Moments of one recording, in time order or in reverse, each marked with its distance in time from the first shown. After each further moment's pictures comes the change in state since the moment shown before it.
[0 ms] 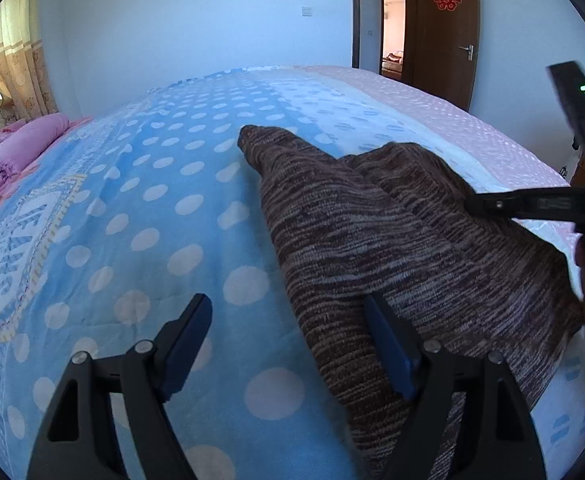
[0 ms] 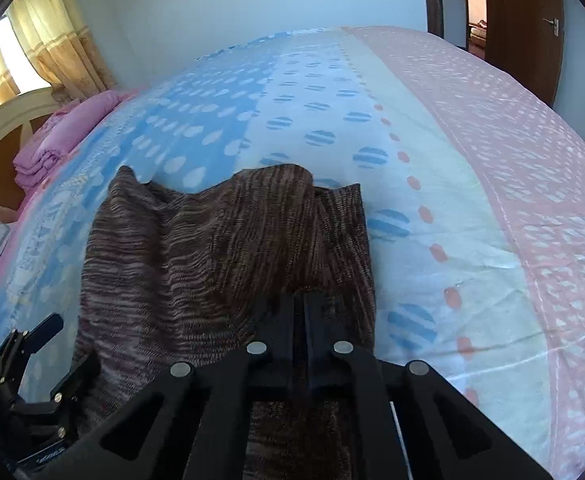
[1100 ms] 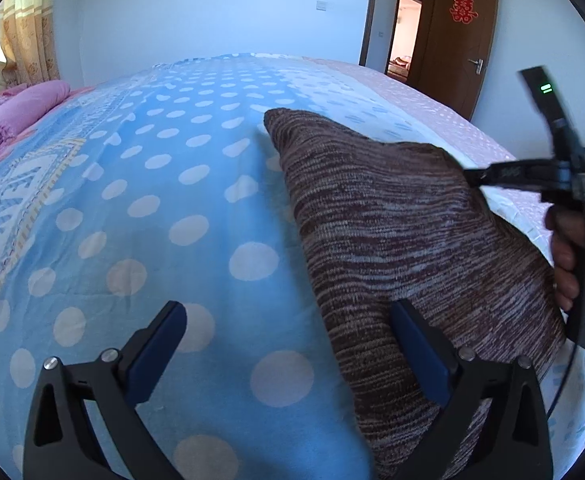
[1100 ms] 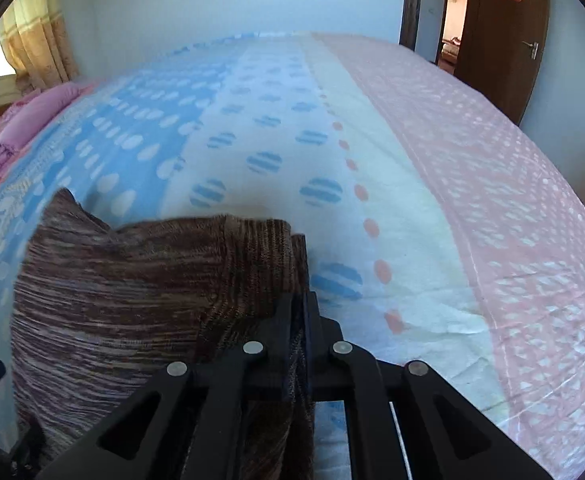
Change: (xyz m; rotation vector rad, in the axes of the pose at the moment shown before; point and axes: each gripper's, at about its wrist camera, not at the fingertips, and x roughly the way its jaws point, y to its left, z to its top) left arm 0.005 0.015 -0.010 -0.075 0.029 -0.055; right arm 0.030 -0.008 0.030 -0.057 0.021 -0.192
